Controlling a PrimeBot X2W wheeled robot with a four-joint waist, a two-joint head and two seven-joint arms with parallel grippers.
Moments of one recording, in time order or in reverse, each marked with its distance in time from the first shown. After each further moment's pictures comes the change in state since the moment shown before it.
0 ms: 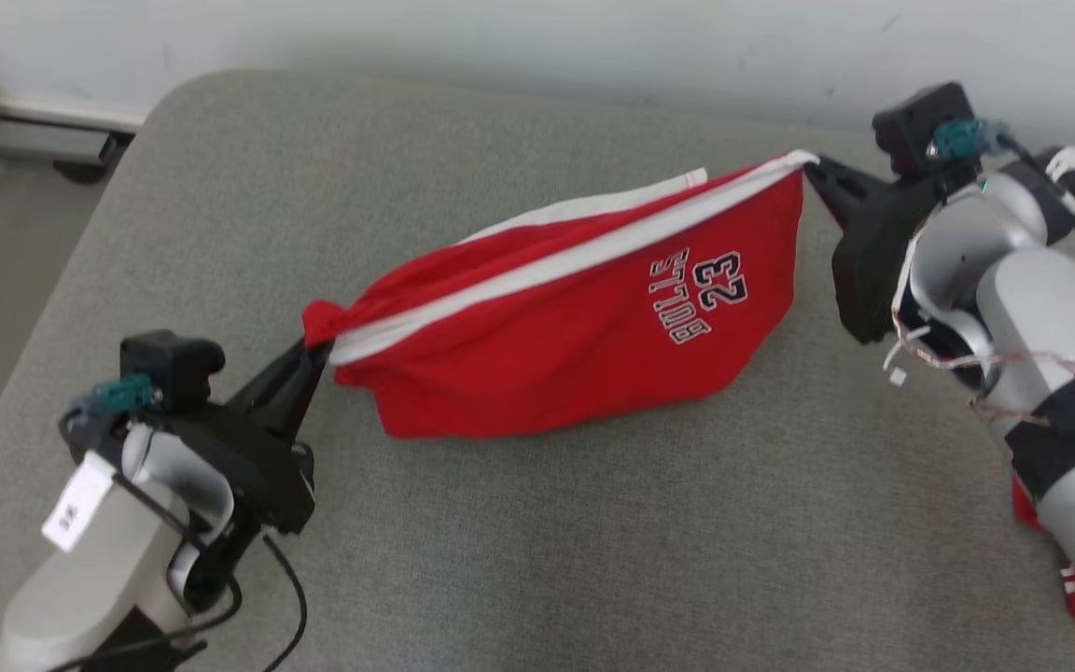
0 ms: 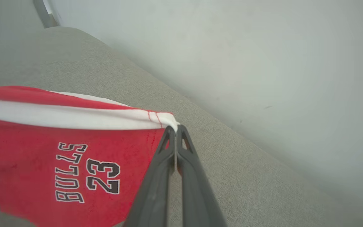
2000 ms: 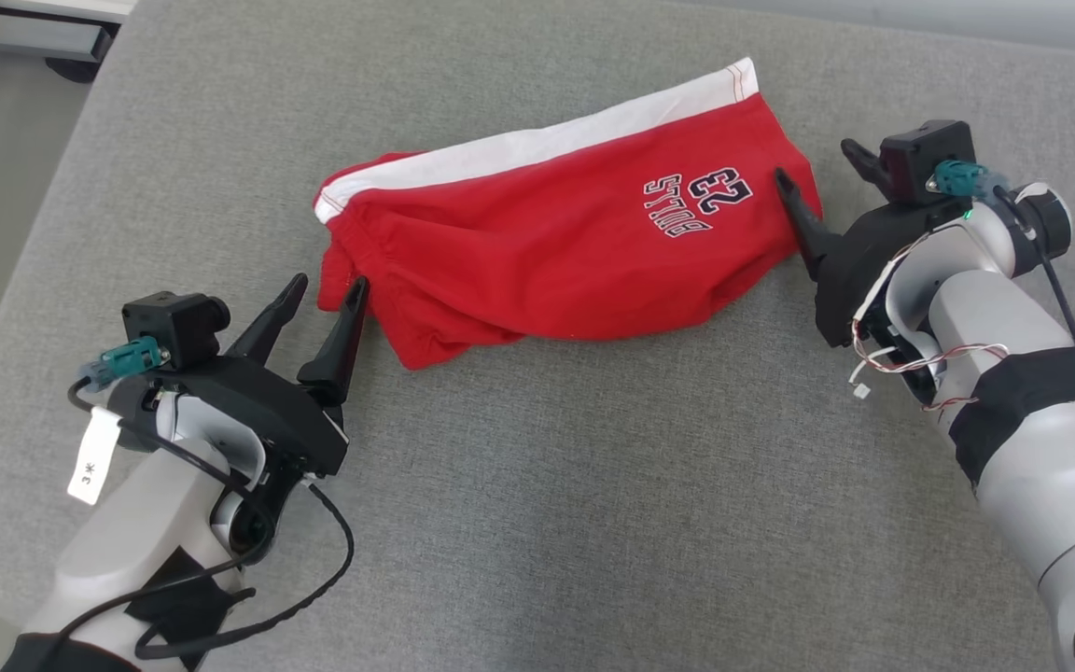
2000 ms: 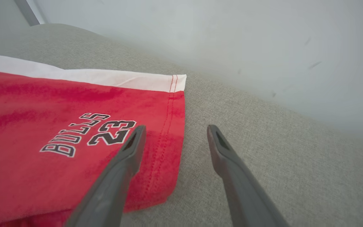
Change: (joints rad) left arm -0.146 -0.112 -0.072 0.208 -0.177 0.000 -0.137; right arm -0.139 0.144 0.031 0.509 -0.004 0.003 -0.442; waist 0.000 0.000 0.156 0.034
